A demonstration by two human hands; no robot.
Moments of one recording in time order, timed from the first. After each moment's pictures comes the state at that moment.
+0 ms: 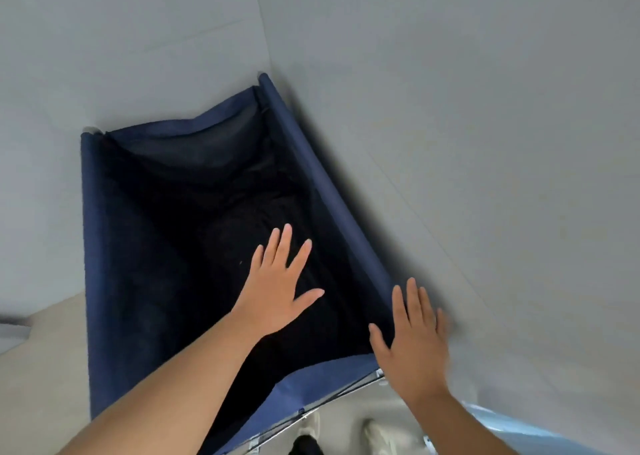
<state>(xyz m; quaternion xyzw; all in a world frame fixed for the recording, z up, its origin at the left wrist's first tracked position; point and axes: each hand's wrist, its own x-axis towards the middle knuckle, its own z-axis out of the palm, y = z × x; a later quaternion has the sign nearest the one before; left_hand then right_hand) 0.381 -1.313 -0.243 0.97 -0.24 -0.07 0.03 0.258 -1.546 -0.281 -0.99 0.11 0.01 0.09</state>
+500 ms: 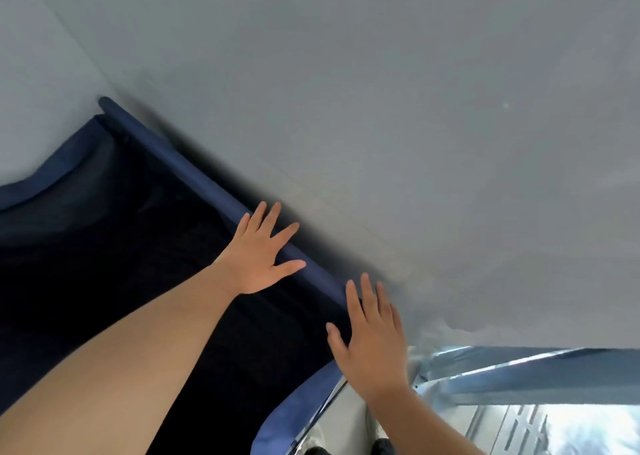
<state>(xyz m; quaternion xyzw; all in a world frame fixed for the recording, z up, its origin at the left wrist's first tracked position) 0.492 -1.413 -0.257 0.86 -0.48 -0.17 -0.04 0.245 -1.517 -0.289 -0.95 0.28 0.00 0.11</state>
